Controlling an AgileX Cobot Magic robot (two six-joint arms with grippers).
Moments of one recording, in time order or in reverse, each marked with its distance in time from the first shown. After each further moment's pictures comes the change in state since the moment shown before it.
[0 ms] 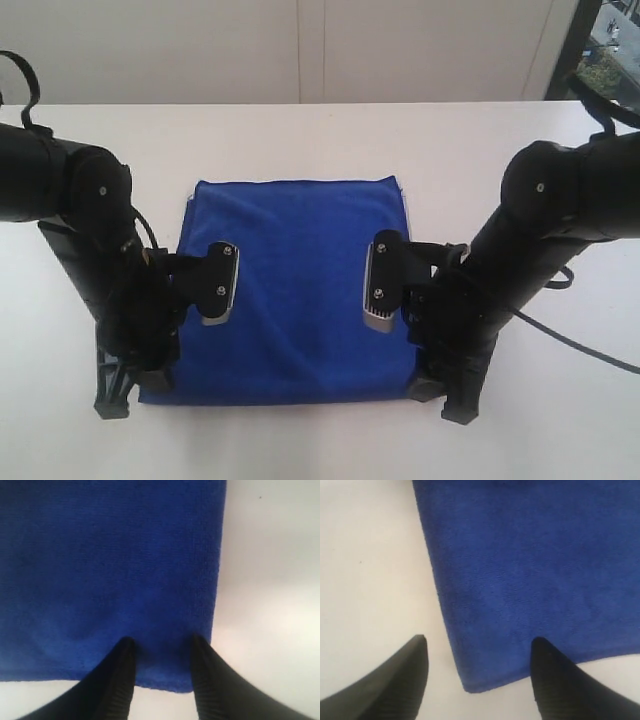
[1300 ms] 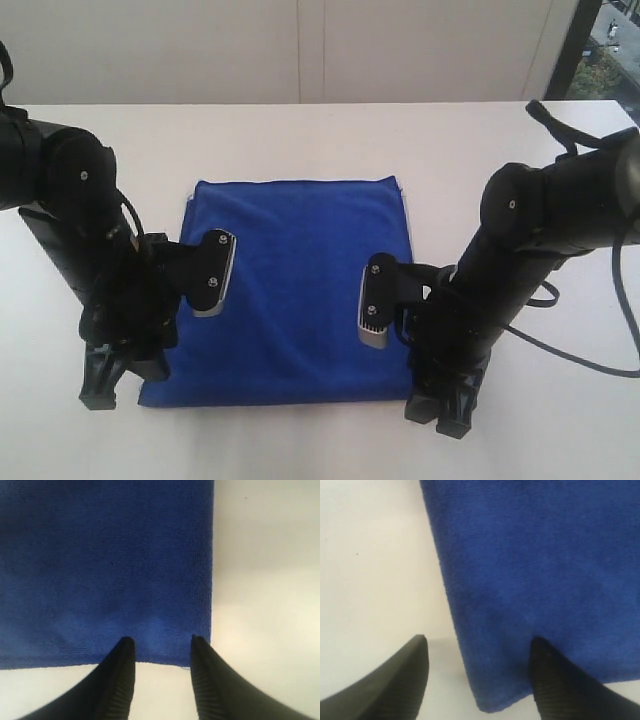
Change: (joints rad) left arm 0.000 -0.062 0.000 0.008 0.017 0.048; right arm 0.001 0.108 -0.010 0.017 0.020 -0.002
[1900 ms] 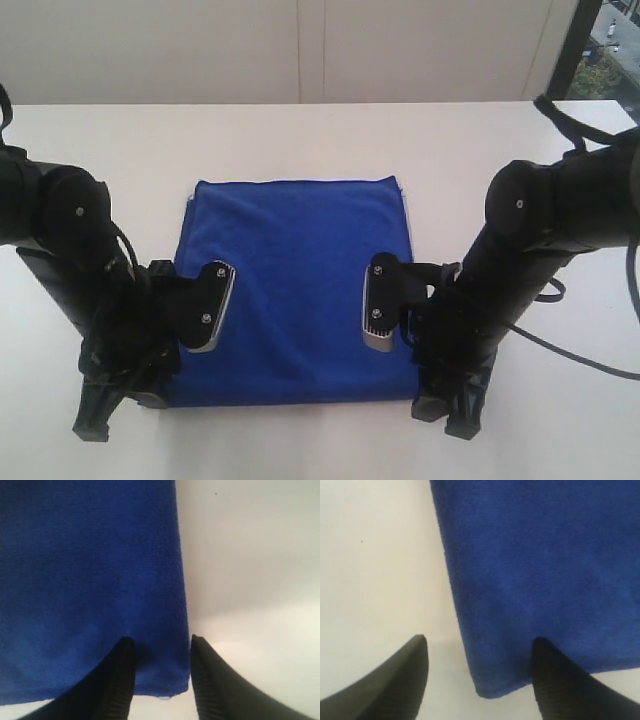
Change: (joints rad) left arm 0.000 0.016 0.098 -0.078 -0.104 0.143; right arm 0.002 -0.035 0.009 -0.040 -0.004 0.000
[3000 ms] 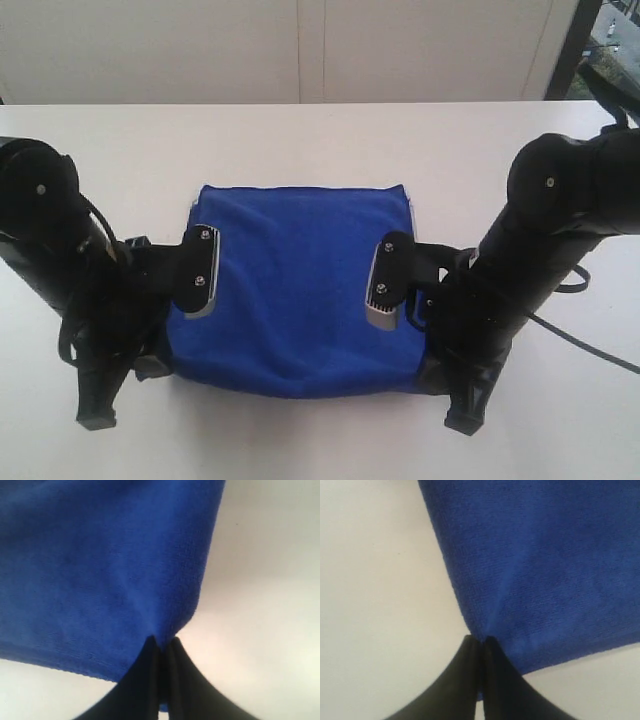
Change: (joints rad) left arm 0.000 -0.117 0.007 -0.002 0.035 -0.191; right arm 0.000 -0.108 0.000 0.000 0.111 0.161
